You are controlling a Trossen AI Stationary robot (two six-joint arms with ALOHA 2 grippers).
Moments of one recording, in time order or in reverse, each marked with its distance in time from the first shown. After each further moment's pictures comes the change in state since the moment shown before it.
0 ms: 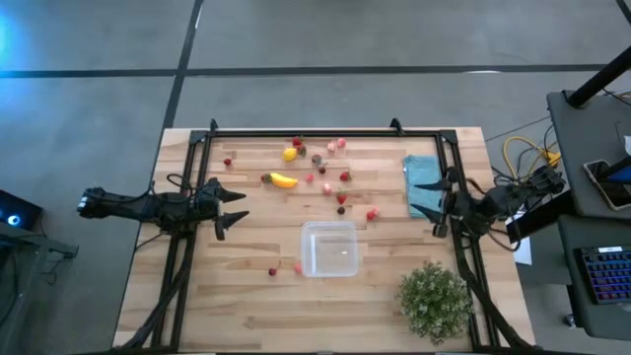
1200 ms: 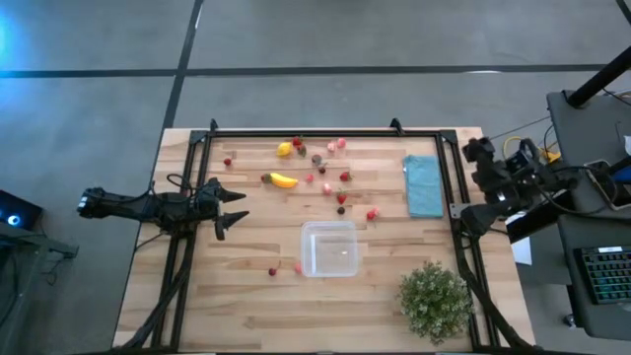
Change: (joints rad) left arm 0.000 0.000 0.000 0.000 0.000 0.000; right arm -0.053 0.346 0.188 1.117 -0.166 0.056
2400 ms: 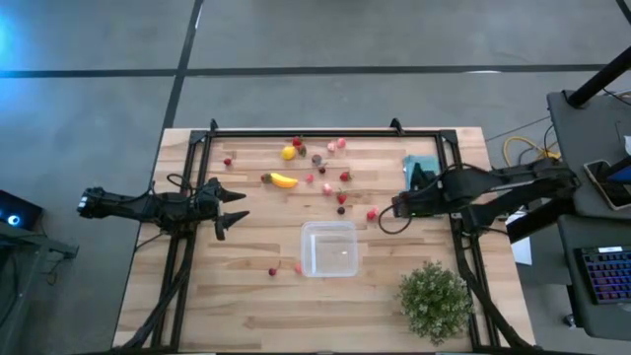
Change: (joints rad) left arm 0.000 0.000 0.000 0.000 0.000 0.000; right arm -0.274 0.743 0.632 -2.413 -0.263 1.754
